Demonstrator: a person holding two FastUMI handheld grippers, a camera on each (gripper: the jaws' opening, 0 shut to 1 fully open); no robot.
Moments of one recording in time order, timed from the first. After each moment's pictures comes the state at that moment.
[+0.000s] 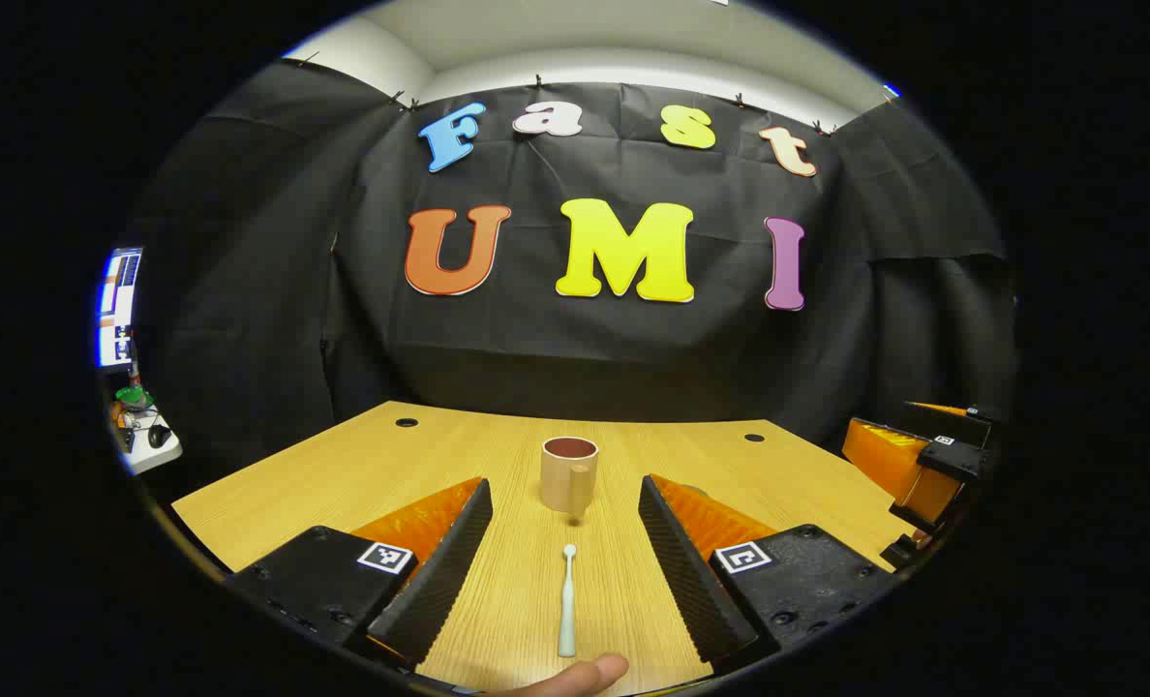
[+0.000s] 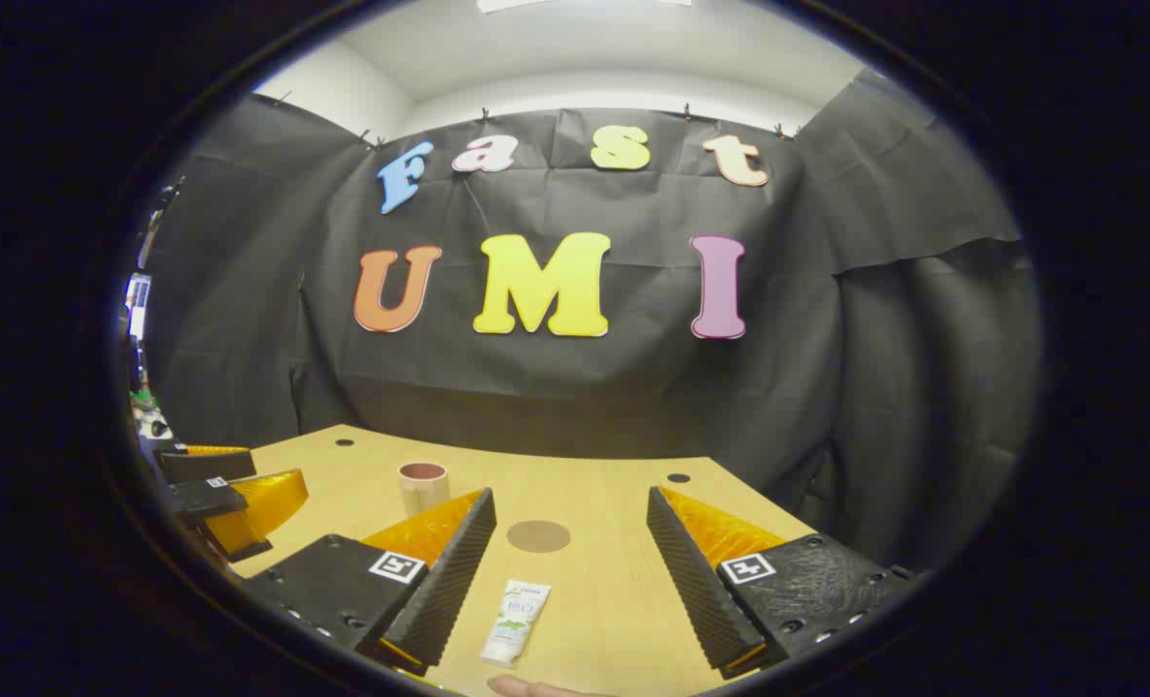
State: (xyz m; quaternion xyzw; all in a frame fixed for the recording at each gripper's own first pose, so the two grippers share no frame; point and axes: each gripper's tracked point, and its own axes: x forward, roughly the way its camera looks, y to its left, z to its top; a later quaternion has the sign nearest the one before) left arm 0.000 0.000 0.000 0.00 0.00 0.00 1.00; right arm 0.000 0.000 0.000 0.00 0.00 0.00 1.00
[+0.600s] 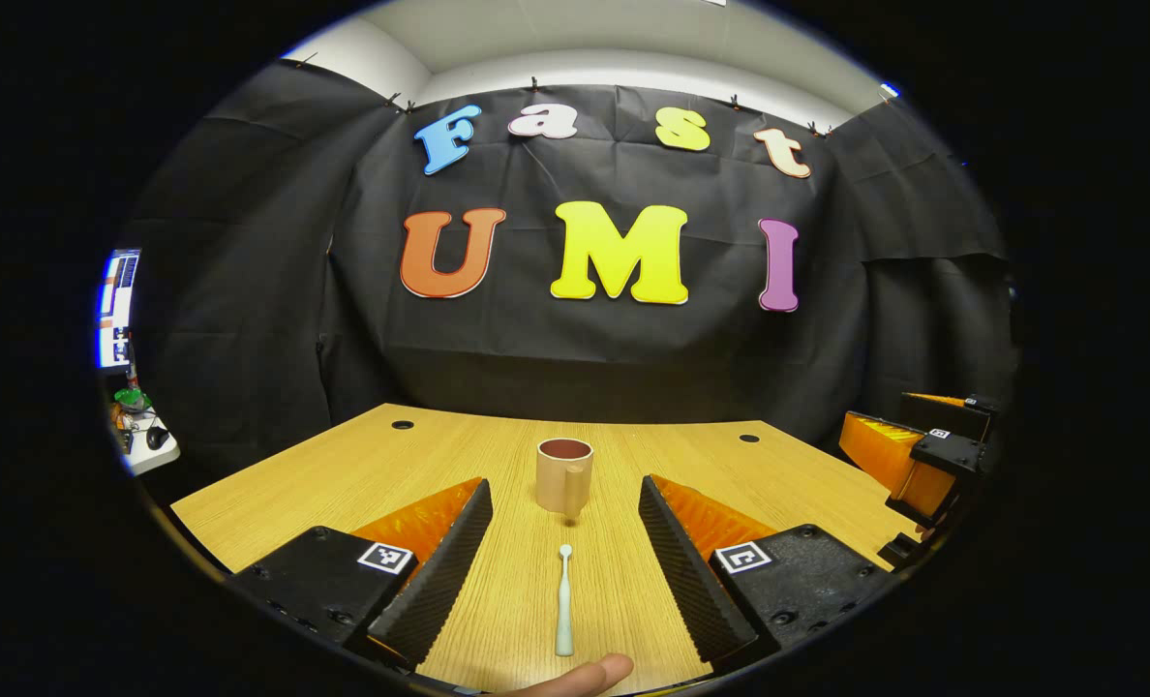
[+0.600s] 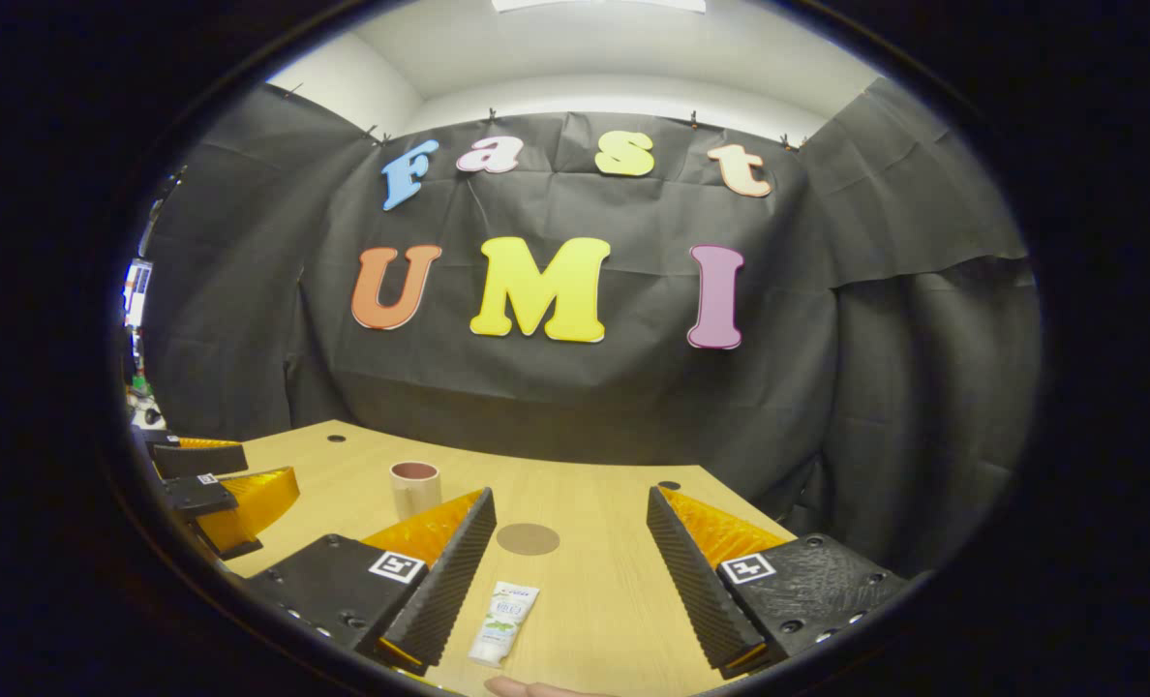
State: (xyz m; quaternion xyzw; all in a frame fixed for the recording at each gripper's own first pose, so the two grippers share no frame) left arm -0.003 -0.005 -0.001 0.00 -0.01 -0.01 1.00; right arm -0.001 0.000 0.004 -0.02 -0.01 -0.01 1.00
